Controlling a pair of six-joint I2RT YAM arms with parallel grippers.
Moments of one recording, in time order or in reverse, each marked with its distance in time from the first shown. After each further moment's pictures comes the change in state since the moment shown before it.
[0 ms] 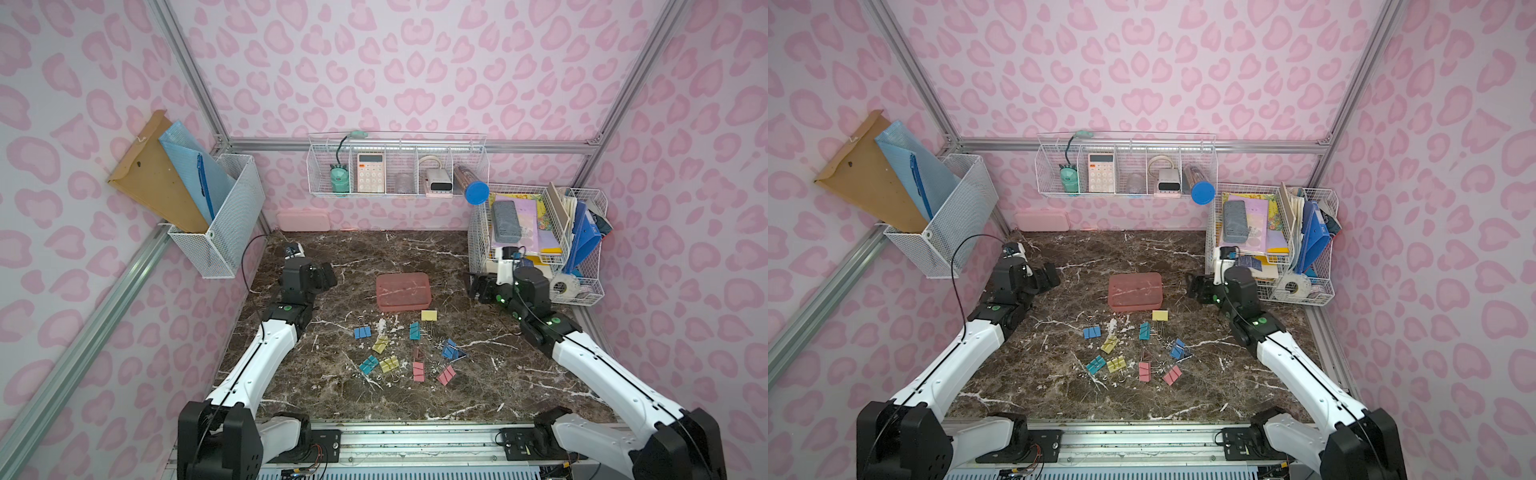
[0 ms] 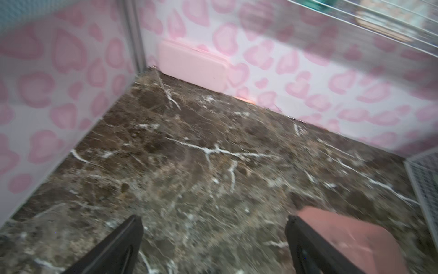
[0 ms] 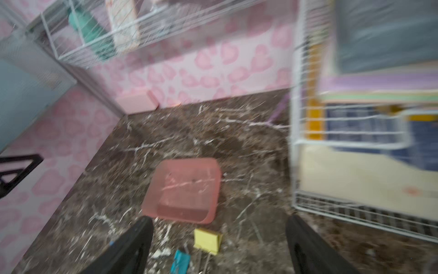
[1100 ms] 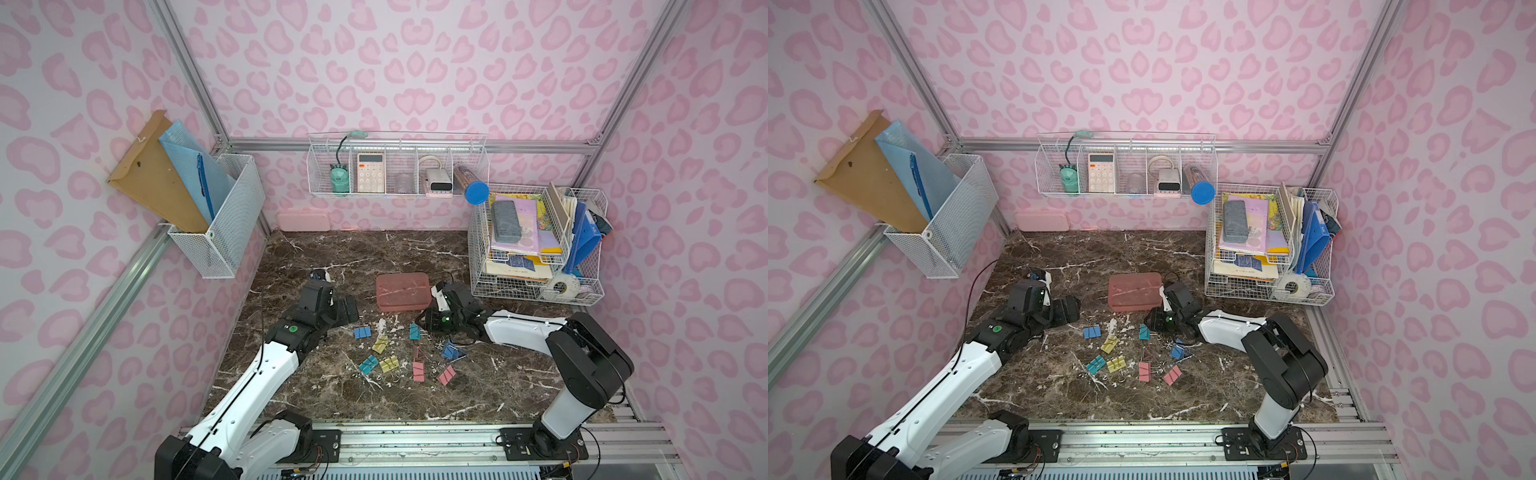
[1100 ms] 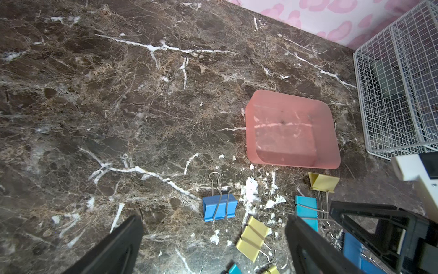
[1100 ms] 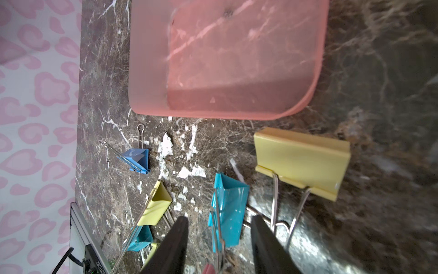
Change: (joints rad) left arm -0.156 -0.158 -0.074 -0.320 0.134 -0.124; right arm 0.172 0.537 0.033 0.104 -0.263 0.302
